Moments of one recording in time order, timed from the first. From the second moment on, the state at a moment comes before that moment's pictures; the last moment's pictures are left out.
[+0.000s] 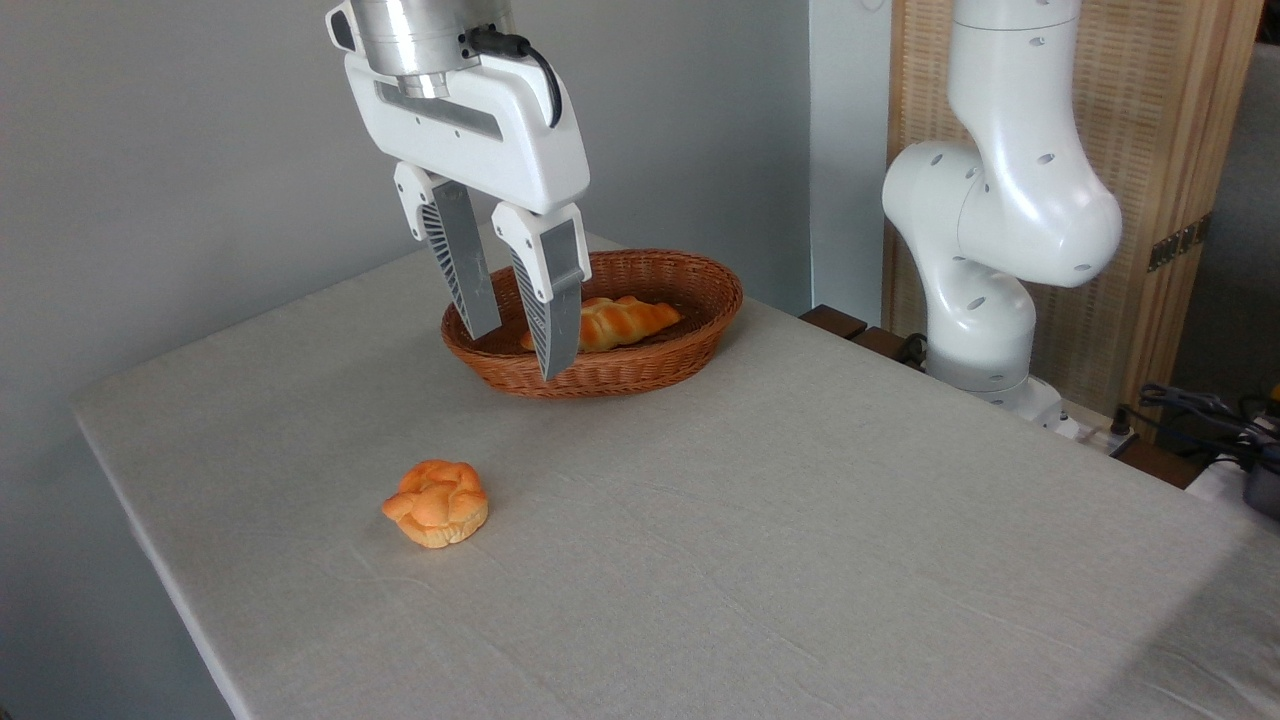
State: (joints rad) arm -0.07 0.01 0.02 -1.56 -0.01 1.55 0.68
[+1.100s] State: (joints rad) arm -0.08 0.00 0.00 -1.61 -0.07 1.58 0.68
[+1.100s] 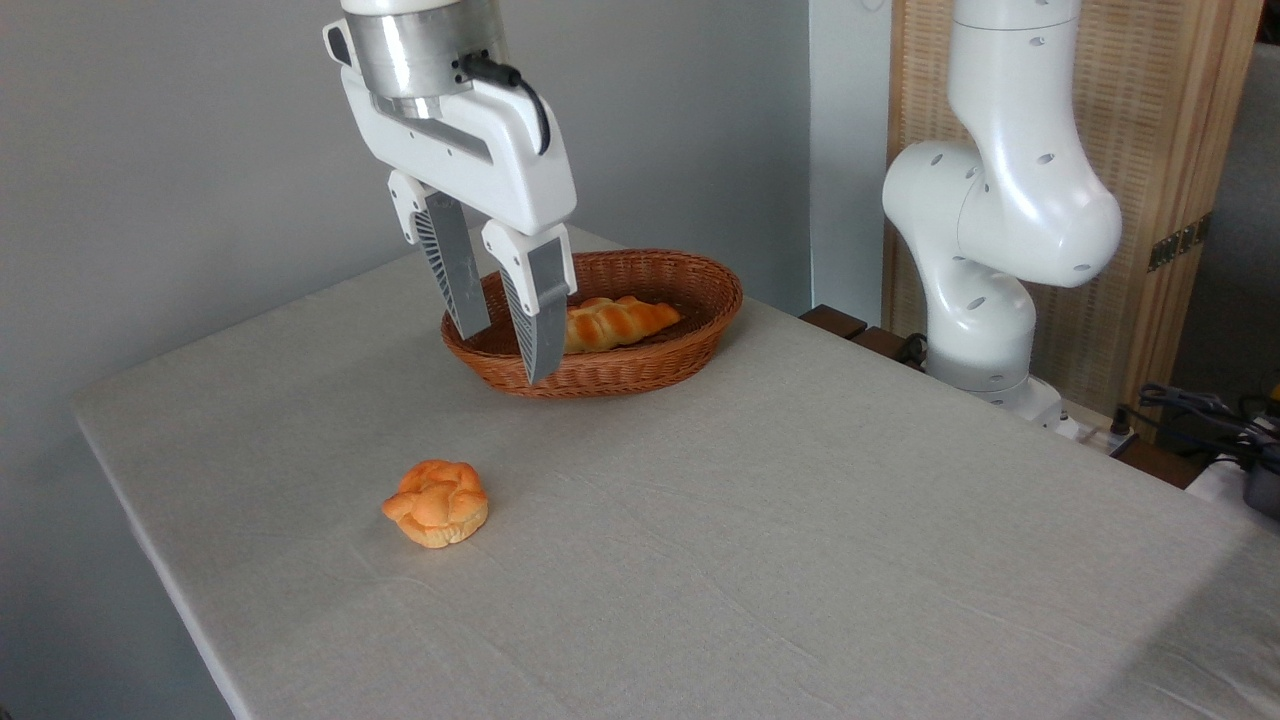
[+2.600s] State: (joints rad) arm -0.83 -0.48 0.23 -2.45 -0.09 1.97 0.92
